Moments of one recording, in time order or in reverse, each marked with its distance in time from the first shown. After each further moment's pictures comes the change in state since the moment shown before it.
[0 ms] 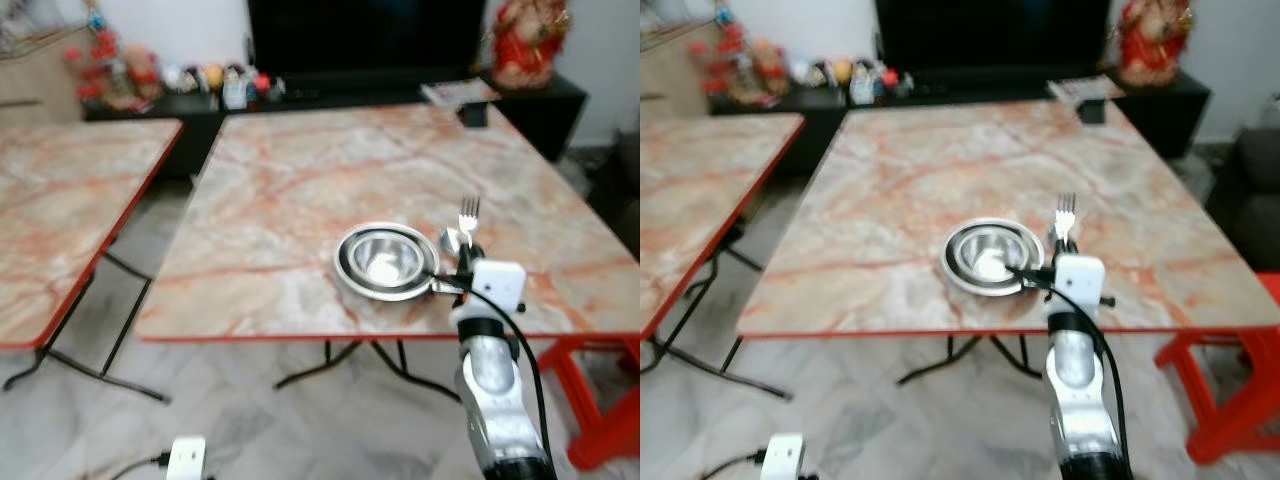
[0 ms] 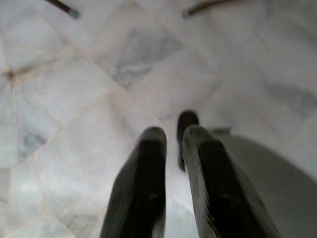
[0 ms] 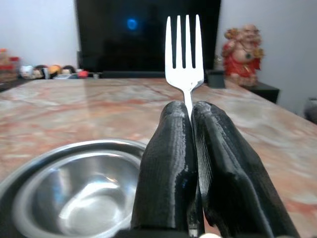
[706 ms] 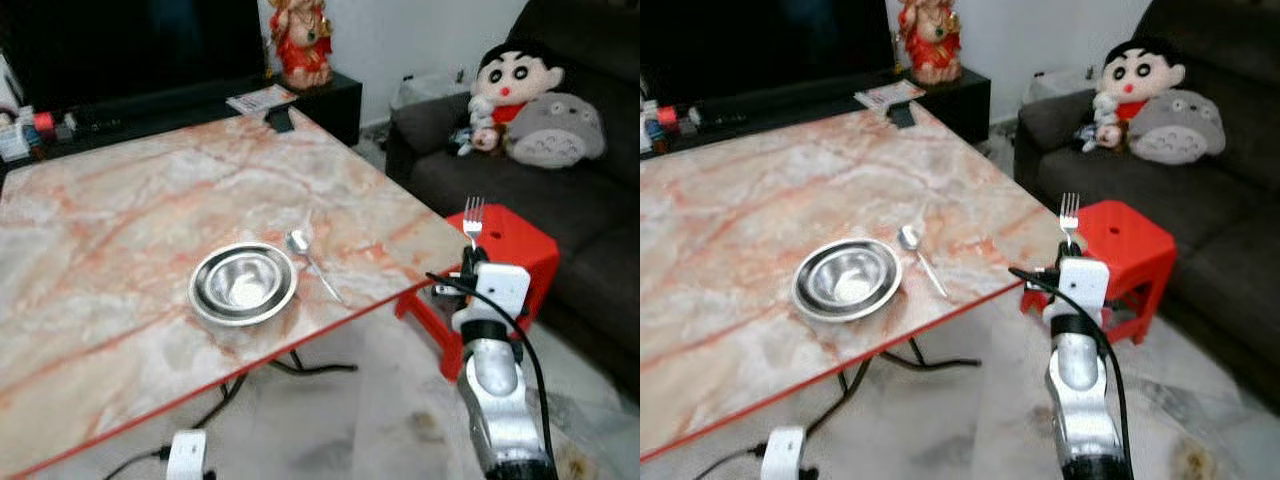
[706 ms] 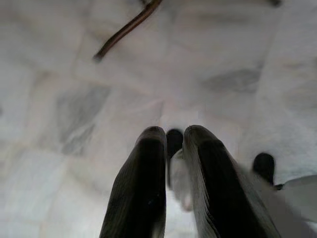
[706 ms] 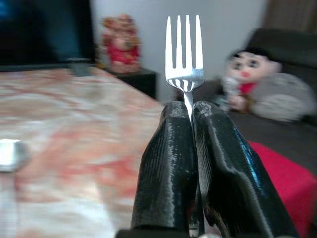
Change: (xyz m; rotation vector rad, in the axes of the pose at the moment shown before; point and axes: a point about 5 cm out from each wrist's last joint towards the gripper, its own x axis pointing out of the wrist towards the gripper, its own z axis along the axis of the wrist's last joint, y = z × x) left arm 0.001 0.001 0.003 -0.001 -0.006 0.004; right arm -0.002 0.009 0.001 0.010 -0.004 0.028
